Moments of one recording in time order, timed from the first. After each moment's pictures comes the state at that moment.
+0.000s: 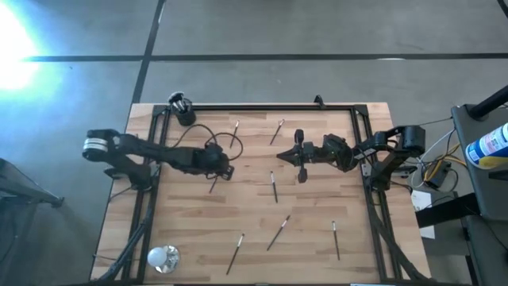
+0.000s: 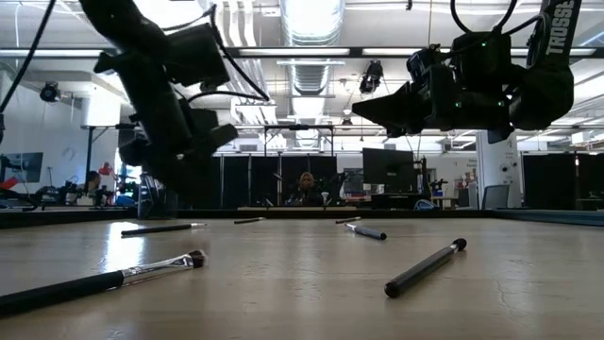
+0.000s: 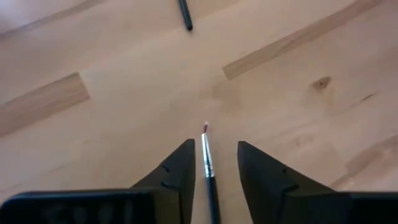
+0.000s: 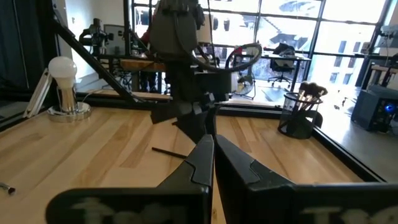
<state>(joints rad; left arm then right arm) 0.05 1.45 0.74 -0.41 -0.39 -0.98 -0.28 1.64 0.34 1.34 -0.31 -0.04</state>
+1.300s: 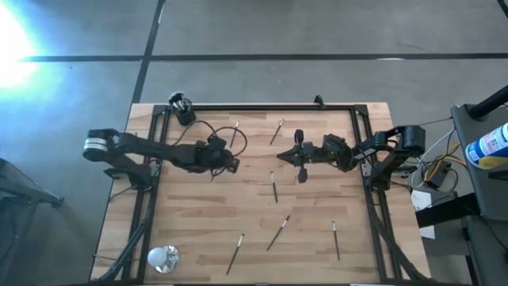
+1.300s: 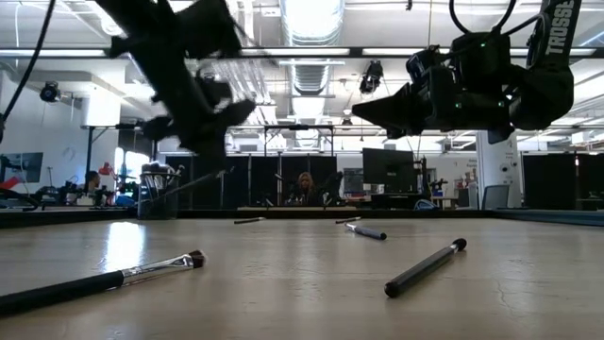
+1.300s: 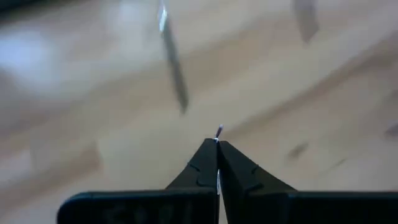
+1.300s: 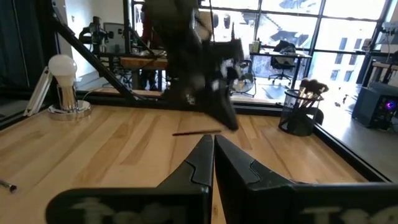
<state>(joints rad) 0.04 1.44 0.83 -0.39 -0.59 -0.91 -0.28 1.64 0.34 1.33 -0.31 -0.04</state>
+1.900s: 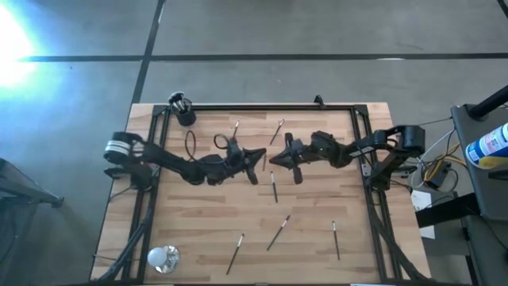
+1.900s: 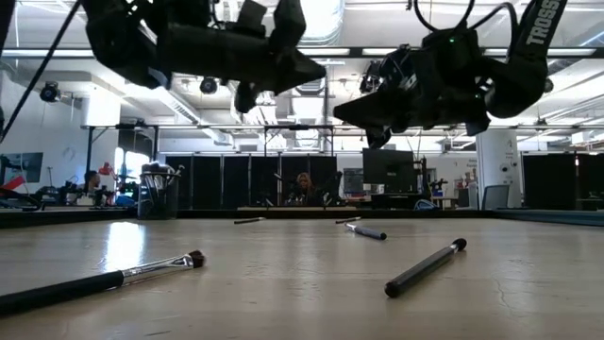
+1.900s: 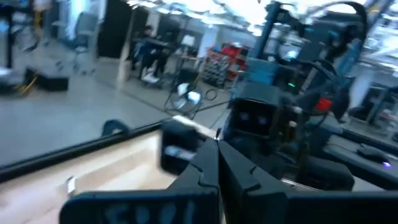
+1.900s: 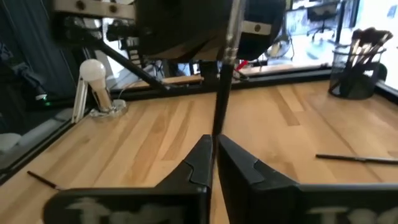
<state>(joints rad) -0.07 1.68 0.74 1.09 -0.54 -0.25 -0.26 1.64 0.48 1.07 -0.42 0.14</state>
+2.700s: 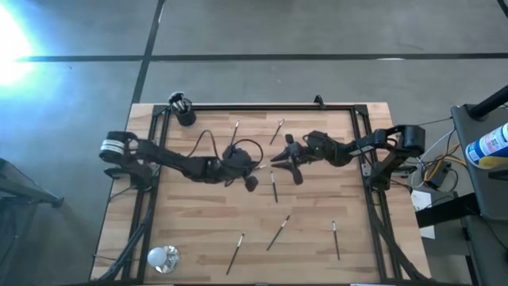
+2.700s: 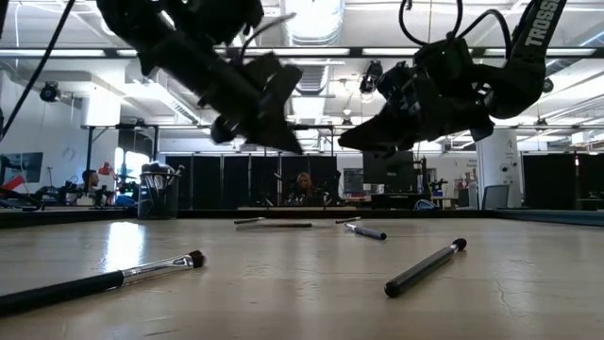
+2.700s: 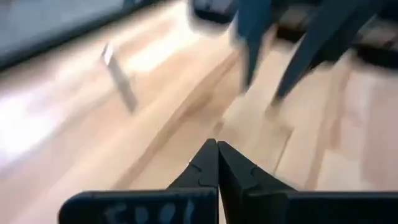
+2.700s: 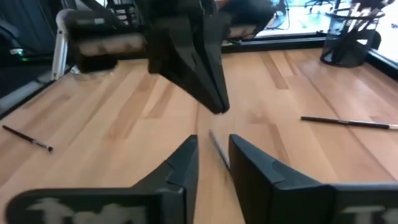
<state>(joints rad) -0.06 1.62 0.85 0.23 -0.48 -0.47 -0.29 1.64 0.48 0.91 -0.42 0.02</state>
